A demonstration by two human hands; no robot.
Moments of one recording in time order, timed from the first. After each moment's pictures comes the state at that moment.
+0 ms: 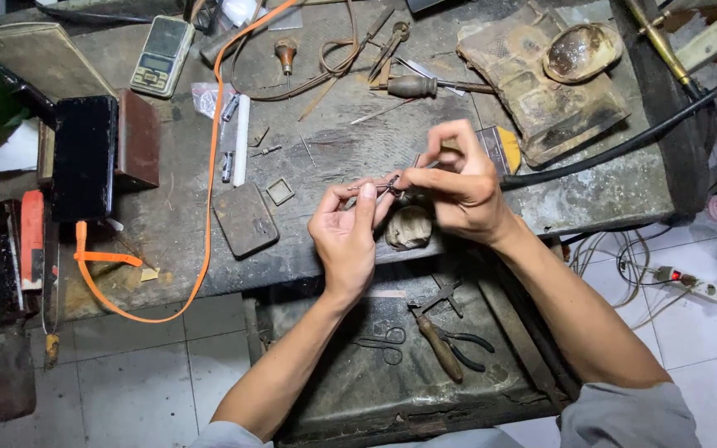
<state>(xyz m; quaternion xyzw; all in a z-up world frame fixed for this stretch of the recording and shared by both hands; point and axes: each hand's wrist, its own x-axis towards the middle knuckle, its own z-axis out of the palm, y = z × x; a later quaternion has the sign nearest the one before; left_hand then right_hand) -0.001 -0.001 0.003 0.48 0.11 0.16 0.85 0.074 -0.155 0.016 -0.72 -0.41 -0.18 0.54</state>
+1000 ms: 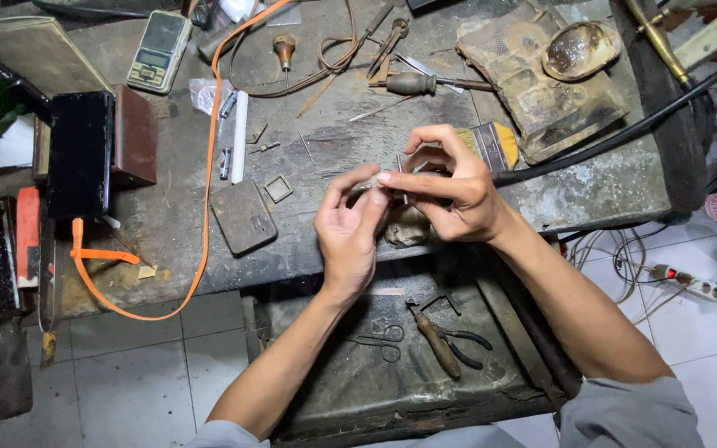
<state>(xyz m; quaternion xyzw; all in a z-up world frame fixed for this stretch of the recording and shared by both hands) 0.000 0.001 -0.019 0.49 0.04 0.16 0.86 0.070 -0.148 0.030 -0.69 -0.45 -0.16 0.55</state>
